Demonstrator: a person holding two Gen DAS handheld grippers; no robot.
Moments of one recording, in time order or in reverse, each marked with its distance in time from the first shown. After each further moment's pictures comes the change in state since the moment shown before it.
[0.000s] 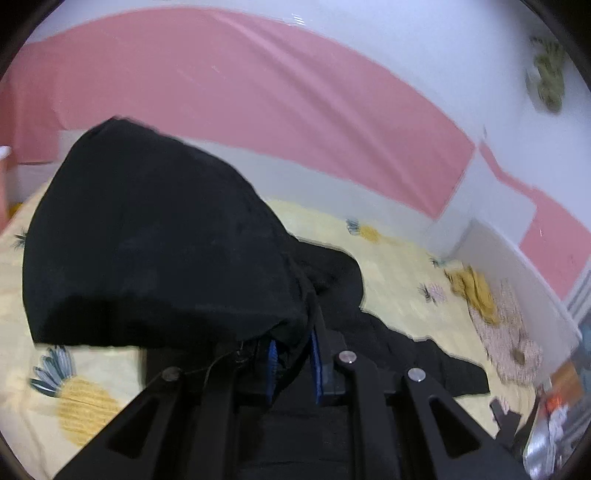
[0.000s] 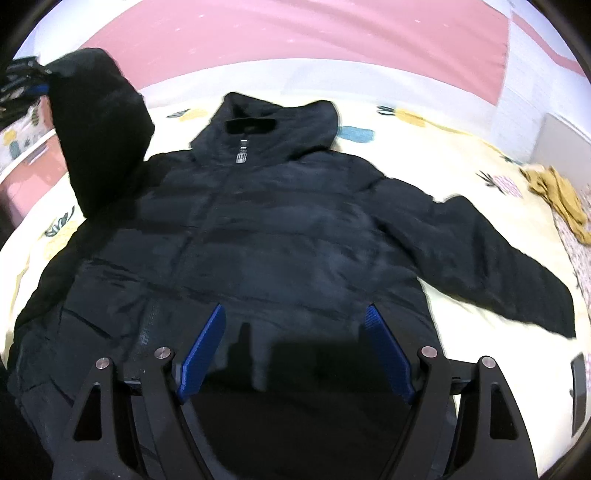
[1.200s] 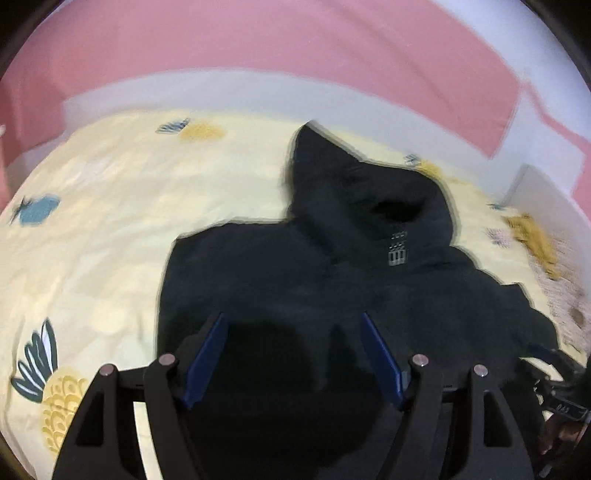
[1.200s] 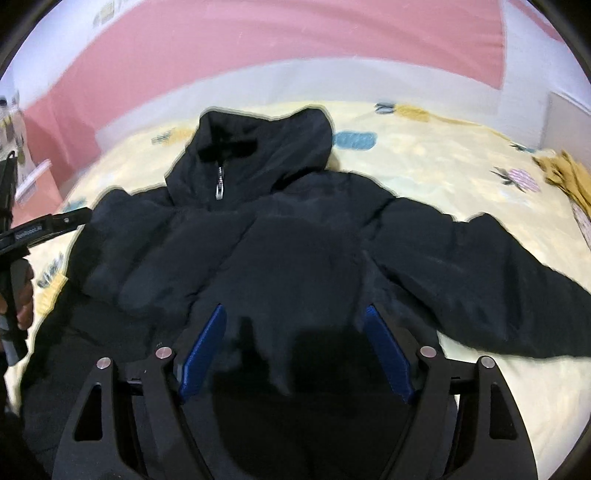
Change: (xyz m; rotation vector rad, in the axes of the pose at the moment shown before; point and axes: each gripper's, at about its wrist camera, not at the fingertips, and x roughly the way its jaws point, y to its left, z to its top) left arm 0.099 0.074 -0.052 0.025 0.171 0.207; right arm 0.069 -0.019 0.060 0.059 0.009 0.060
